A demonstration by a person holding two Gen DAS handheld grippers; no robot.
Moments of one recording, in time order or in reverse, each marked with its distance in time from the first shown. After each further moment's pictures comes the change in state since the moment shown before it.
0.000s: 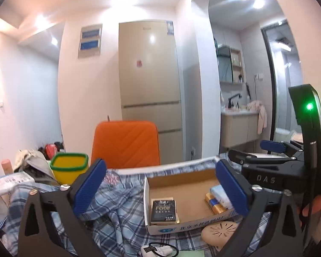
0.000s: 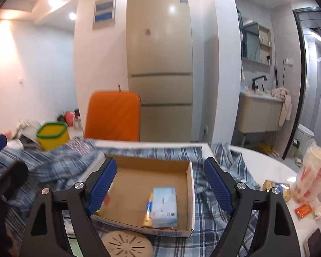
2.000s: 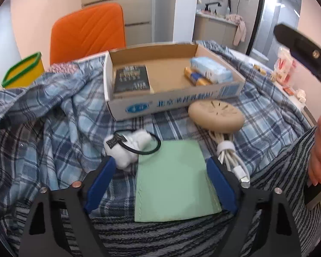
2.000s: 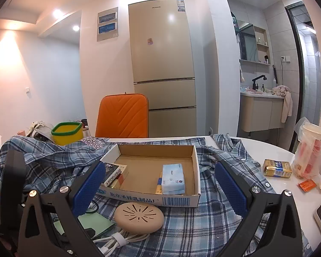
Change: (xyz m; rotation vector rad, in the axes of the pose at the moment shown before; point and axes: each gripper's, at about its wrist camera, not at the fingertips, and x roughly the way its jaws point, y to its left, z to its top) left arm 0.058 -0.004 -0.108 0.043 0.774 -0.242; right arm -0.045 0.004 -0.061 0.040 -0.023 0.038
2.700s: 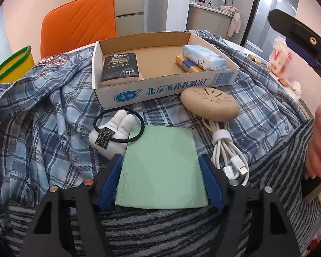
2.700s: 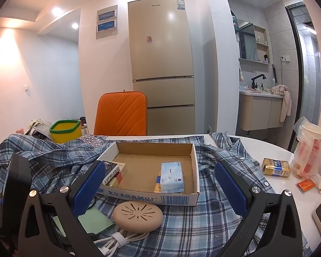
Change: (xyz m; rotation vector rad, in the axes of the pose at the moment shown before) left arm 0.004 -0.005 -0.001 0.014 0.046 -0.046; right arm 0.003 -0.002 -0.003 -0.002 0.012 -0.008
